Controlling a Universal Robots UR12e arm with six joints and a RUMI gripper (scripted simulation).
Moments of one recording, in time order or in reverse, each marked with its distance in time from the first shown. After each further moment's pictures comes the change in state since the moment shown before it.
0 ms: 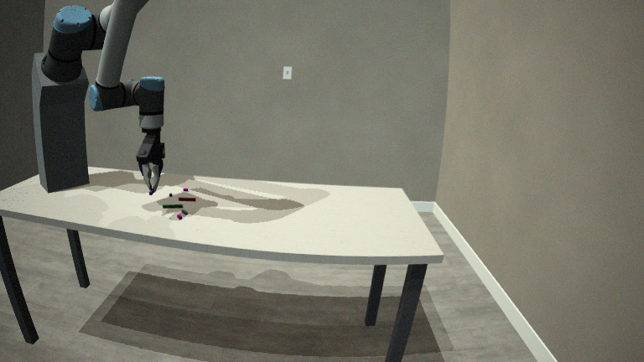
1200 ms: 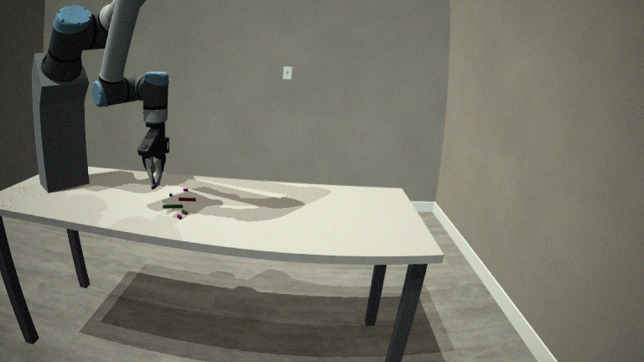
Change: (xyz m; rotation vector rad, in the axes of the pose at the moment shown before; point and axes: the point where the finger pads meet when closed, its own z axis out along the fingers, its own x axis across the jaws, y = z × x) arm -0.008 0.015 -0.016 -0.005 0.003 0.103
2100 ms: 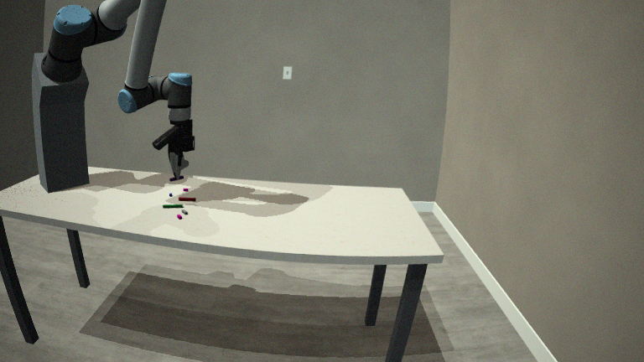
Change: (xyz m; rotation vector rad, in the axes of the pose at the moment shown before) arm -0.039 0.125 0.009 -0.014 0.009 0.684
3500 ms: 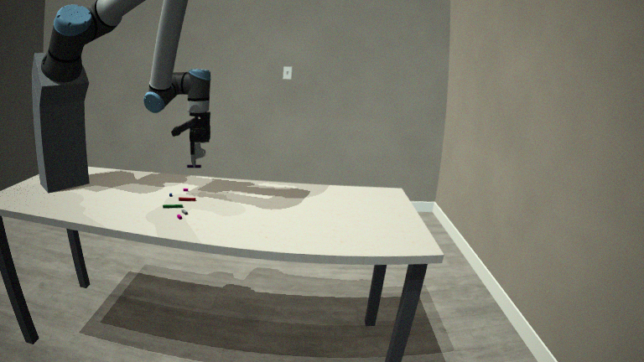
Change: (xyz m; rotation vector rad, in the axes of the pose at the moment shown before) arm 0.067 0.128 -0.009 0.005 -0.021 0.673
